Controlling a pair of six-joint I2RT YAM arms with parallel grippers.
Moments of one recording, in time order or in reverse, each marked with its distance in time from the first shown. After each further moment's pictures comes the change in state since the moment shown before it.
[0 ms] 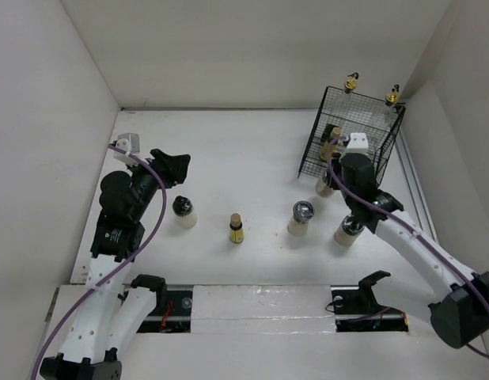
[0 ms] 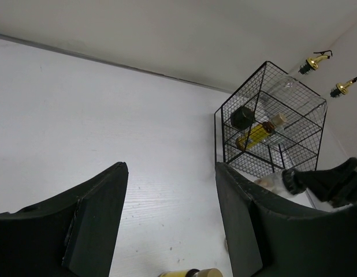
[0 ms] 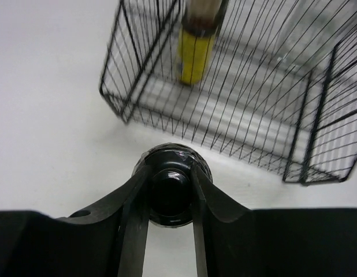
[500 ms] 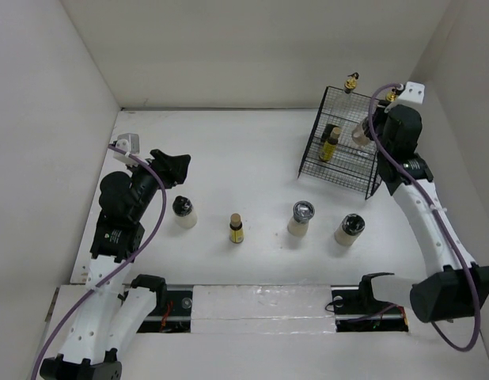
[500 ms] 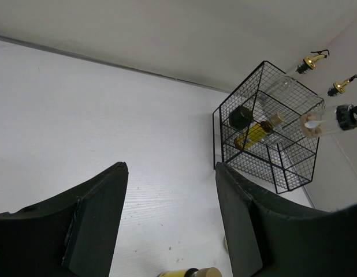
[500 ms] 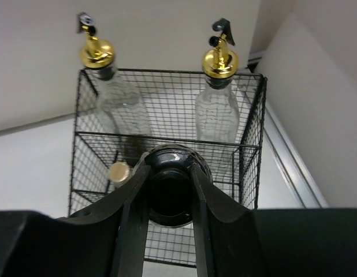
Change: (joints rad) left arm 0.000 -0.005 0.000 0.000 0.006 0.000; right arm -0.315 0.100 0.404 0.040 -0.048 -0.064
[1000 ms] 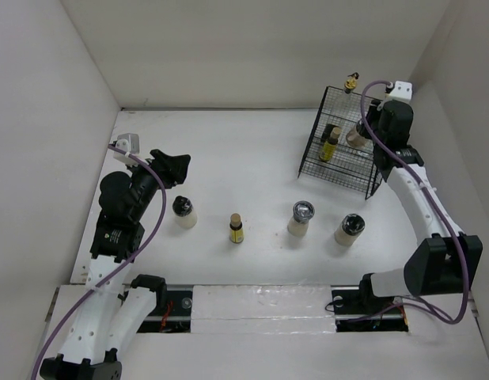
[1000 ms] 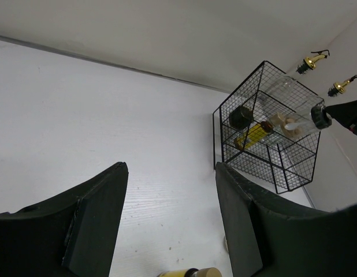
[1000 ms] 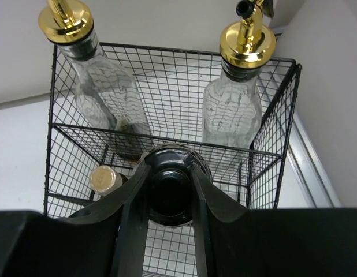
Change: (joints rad) left arm 0.000 0.000 0.000 0.000 0.000 0.000; right arm -0.085 0.184 0.027 0.043 -0.120 -0.018
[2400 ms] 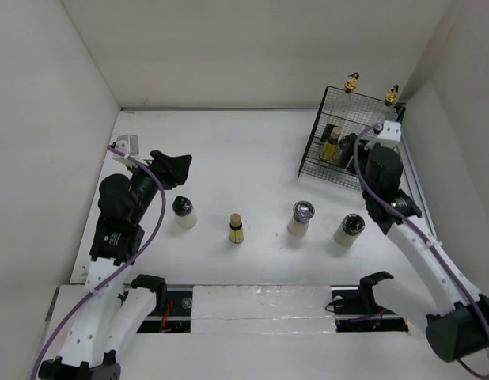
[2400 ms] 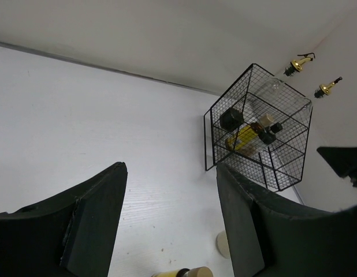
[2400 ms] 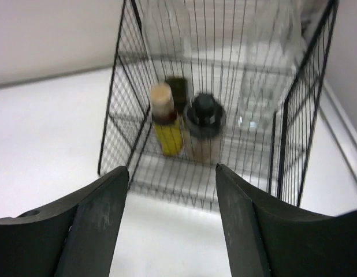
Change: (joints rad) left arm -0.015 -0.016 -0.003 0.011 0.003 -0.019; right arm 0.233 -0.369 -0.343 0.038 0.140 0.081
